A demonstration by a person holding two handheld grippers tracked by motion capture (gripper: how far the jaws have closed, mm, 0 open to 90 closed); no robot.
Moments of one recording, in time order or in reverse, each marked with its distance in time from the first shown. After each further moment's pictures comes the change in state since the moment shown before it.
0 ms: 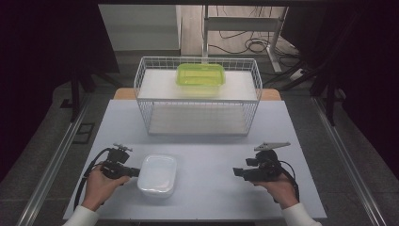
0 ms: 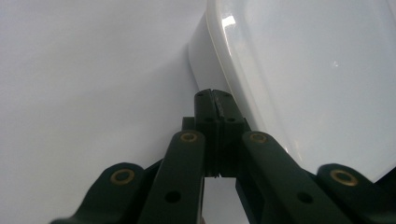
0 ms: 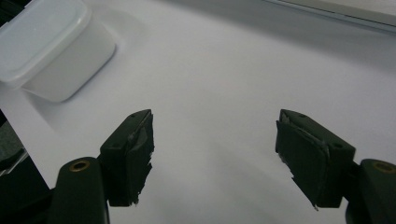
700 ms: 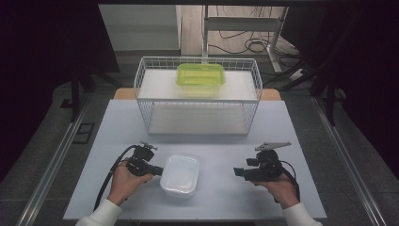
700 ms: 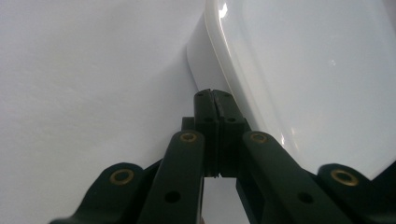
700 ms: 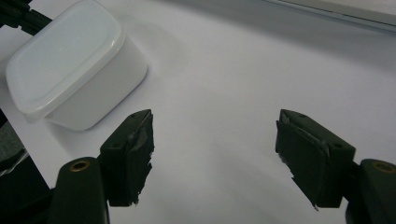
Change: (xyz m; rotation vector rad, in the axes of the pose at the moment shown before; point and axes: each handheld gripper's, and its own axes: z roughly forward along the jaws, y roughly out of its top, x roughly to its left) left arm -0.041 0.030 0.028 0.007 -0.069 0.067; right arm -0.002 -0.001 -0.001 -0.001 0.001 0.001
